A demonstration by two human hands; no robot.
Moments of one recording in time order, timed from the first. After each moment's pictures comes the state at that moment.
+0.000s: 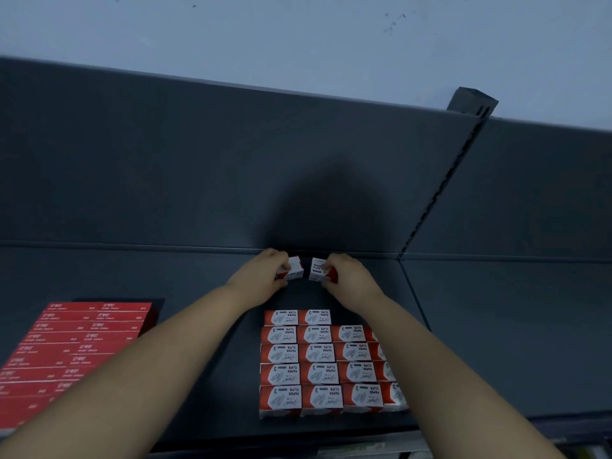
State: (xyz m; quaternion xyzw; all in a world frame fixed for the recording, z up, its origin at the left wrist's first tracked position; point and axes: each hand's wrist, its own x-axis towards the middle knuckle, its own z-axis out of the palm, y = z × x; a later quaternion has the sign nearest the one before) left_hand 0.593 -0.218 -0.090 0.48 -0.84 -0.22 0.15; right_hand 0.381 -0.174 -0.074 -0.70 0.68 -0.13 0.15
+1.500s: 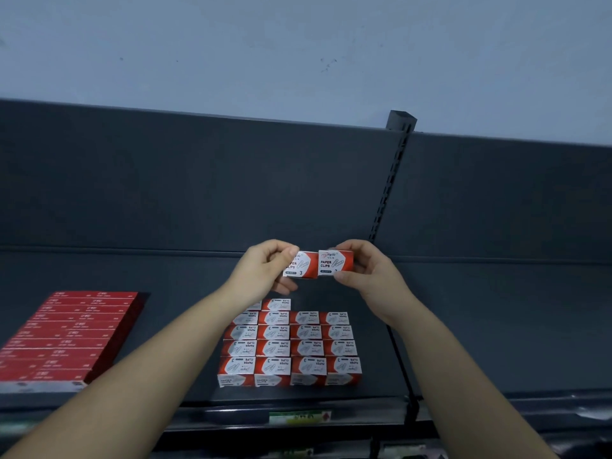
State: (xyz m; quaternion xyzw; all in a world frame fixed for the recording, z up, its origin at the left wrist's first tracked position) left_hand 0.531 -0.106 0.006 0.45 -0.65 -0.49 0.38; right_hand 0.316 -0.063 0.009 -0.55 0.51 -0.48 0.45
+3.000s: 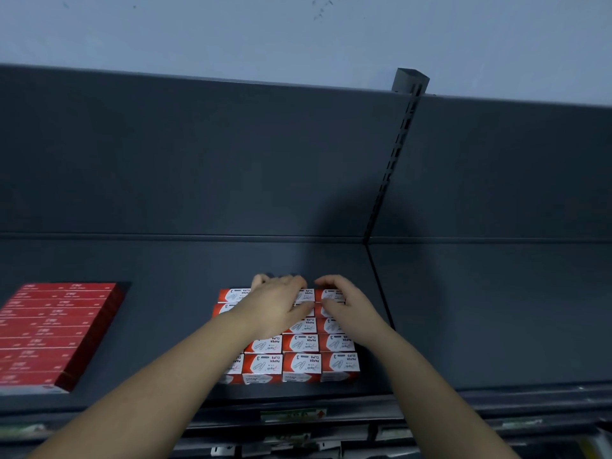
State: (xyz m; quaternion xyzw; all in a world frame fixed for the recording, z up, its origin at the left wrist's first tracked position) left_hand 0.506 -0.111 -0.069 0.45 -0.87 -0.18 0.06; right_hand 0.322 -0.067 -0.075 -0.55 0.61 -0.33 0.46
